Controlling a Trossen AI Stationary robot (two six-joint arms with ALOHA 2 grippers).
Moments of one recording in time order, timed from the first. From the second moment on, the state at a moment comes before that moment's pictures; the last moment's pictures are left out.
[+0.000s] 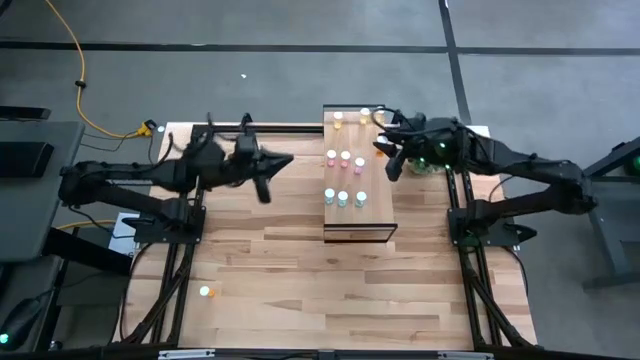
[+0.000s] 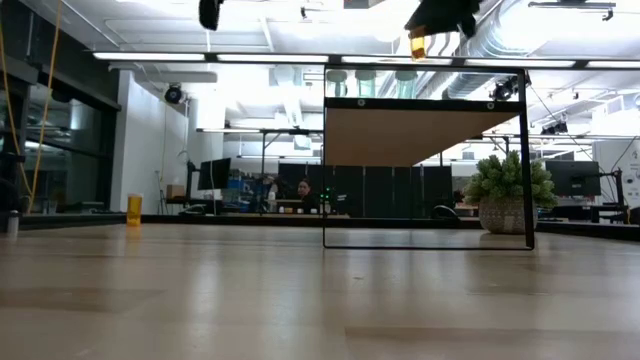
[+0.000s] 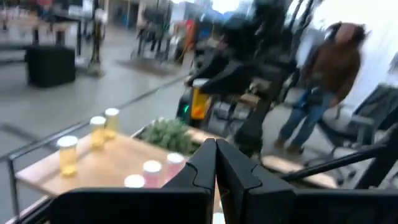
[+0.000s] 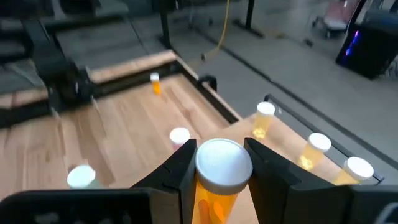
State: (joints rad) left arm 0.20 0.99 0.84 0.13 -0.22 -0.22; right arm -0.24 1.04 1.10 -0.44 0.25 0.10
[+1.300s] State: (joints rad) left arm 0.19 0.90 0.67 0.42 -0.27 -0.23; right arm -0.60 1.20 0.71 0.21 -0.13 -0.03
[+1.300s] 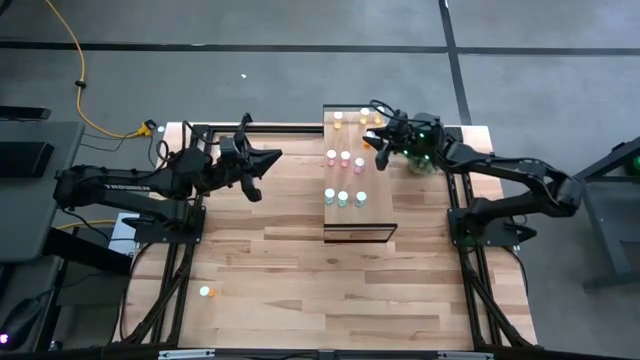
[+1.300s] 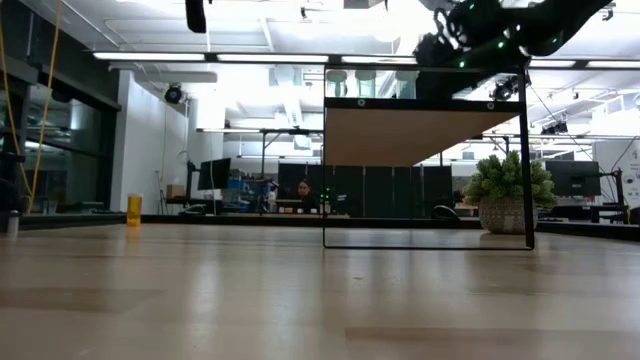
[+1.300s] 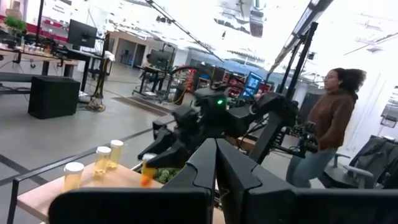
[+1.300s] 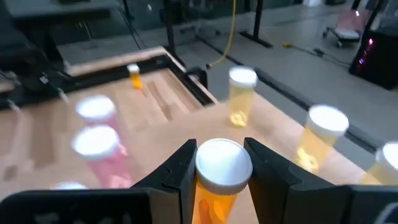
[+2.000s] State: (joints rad) left arm 0.19 0.90 0.67 0.42 -0.36 -0.14; right arm -0.64 1.30 0.73 0.21 -0.18 -0.16
